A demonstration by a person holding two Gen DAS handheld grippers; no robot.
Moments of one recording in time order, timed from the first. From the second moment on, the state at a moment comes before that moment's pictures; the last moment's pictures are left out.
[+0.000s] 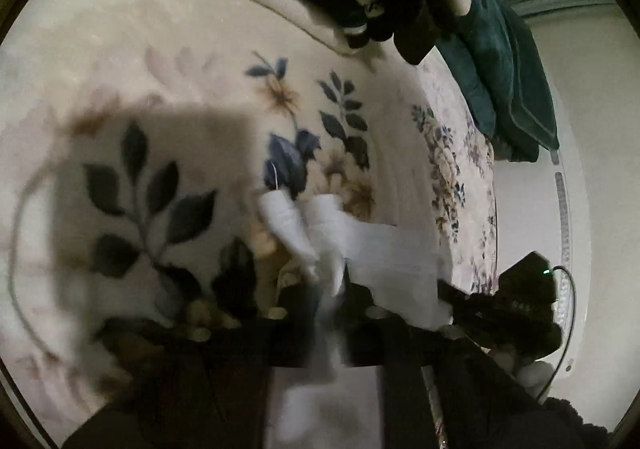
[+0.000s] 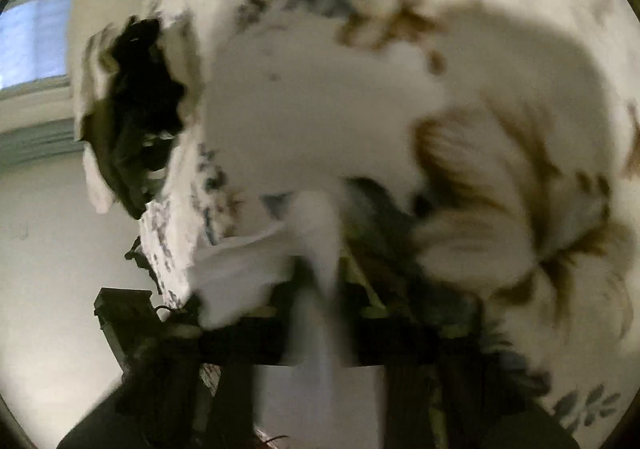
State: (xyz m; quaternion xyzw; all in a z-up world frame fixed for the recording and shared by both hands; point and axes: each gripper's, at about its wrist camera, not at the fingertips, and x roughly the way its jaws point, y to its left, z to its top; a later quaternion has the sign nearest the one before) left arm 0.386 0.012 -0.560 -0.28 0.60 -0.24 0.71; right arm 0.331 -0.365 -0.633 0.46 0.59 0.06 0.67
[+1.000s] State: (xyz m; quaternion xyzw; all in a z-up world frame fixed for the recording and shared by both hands) left arm 0.352 0.008 -0.596 -0.36 0.65 -0.28 0.61; right arm 0.296 -0.332 -0.708 0.54 0.62 0.23 0.52
